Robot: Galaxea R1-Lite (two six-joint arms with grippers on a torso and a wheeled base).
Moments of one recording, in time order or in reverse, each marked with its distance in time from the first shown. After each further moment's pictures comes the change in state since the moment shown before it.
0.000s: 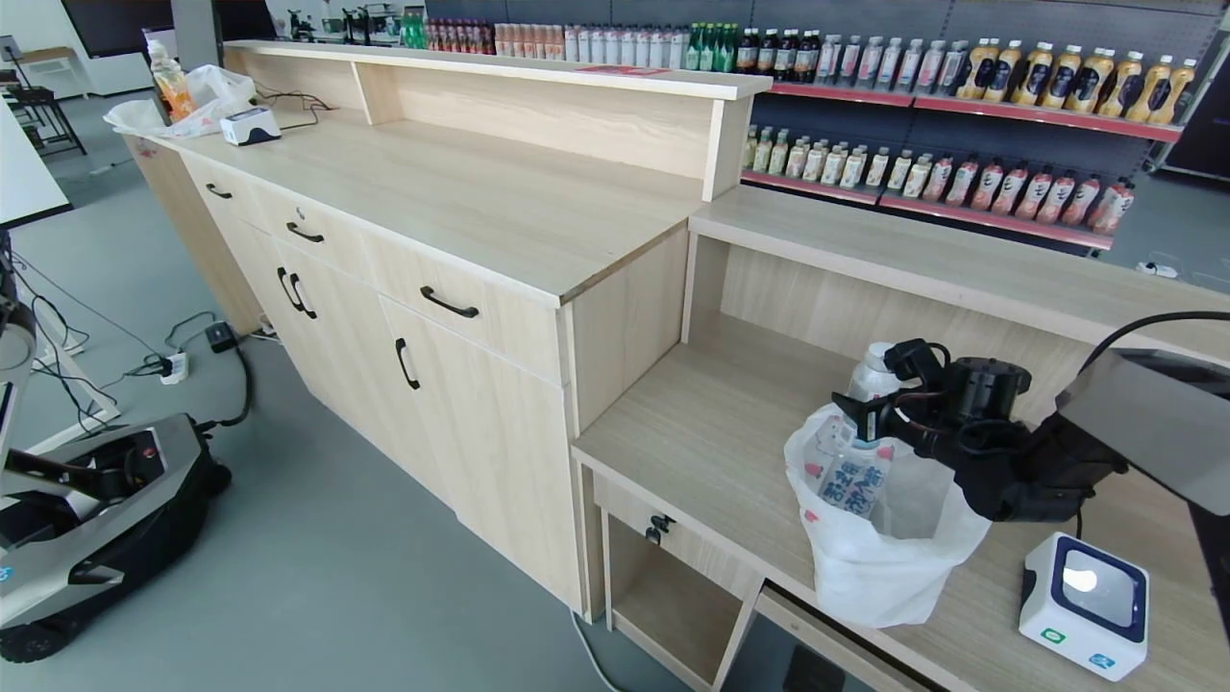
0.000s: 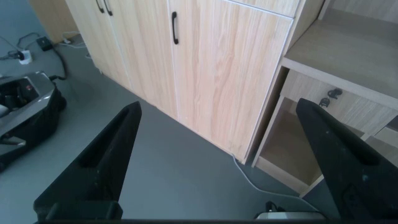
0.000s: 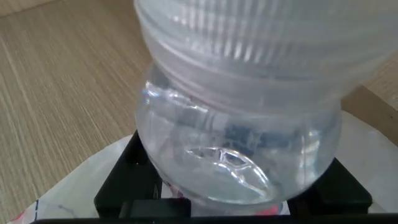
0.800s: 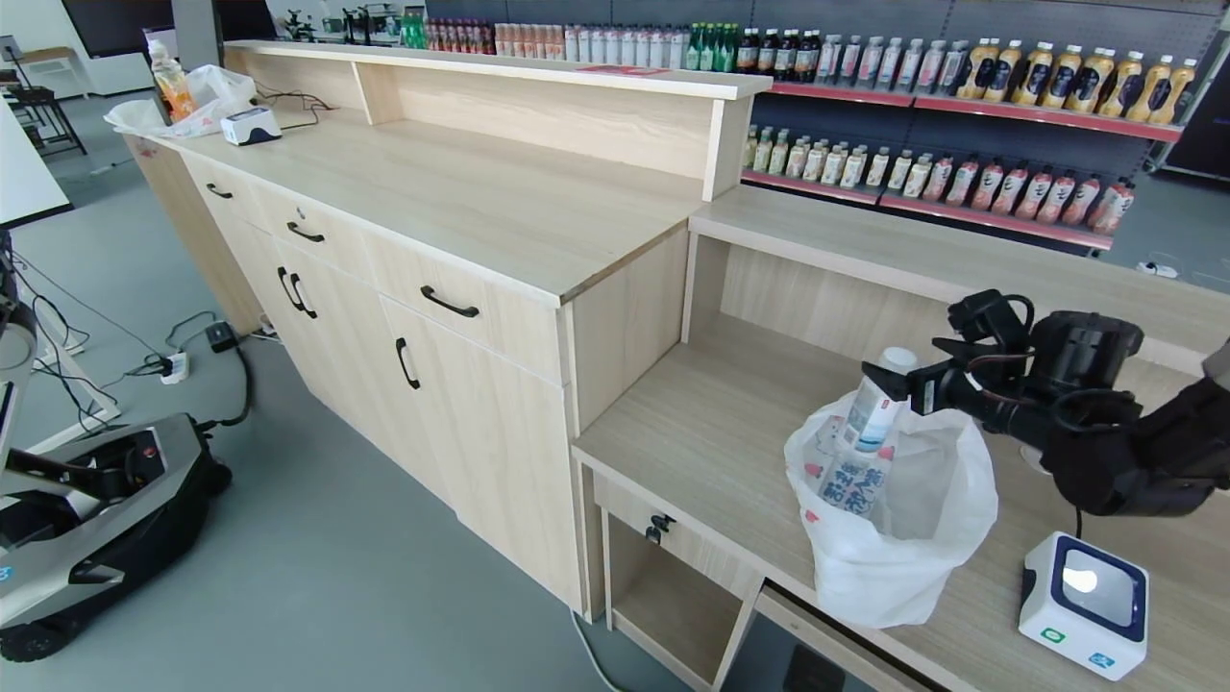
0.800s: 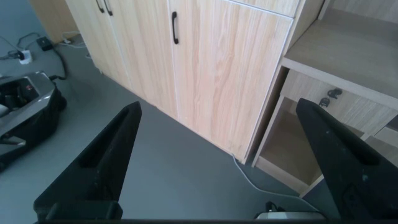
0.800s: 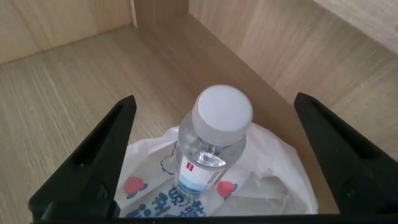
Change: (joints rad) left arm 0.000 0.000 0.000 0.000 0.000 0.000; right arm -0.027 -0.357 0.263 0.016 -0.003 -0.060
